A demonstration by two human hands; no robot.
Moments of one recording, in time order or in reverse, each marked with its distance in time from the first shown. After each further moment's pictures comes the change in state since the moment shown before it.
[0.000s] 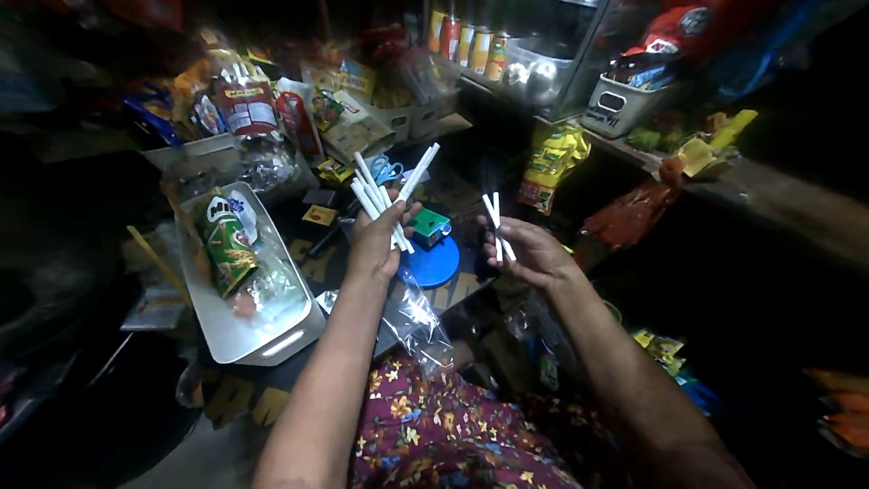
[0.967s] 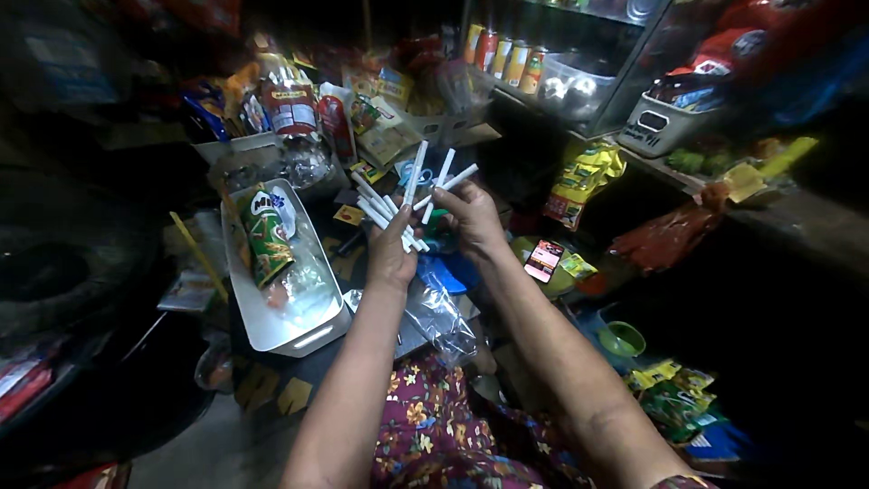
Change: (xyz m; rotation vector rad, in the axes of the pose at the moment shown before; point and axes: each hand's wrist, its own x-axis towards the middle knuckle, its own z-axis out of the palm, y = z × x) left_hand 0.010 -0.008 -0.018 -0.256 0.056 0.103; right_hand 0.080 0.013 0.119 -0.113 0.080 -0.345
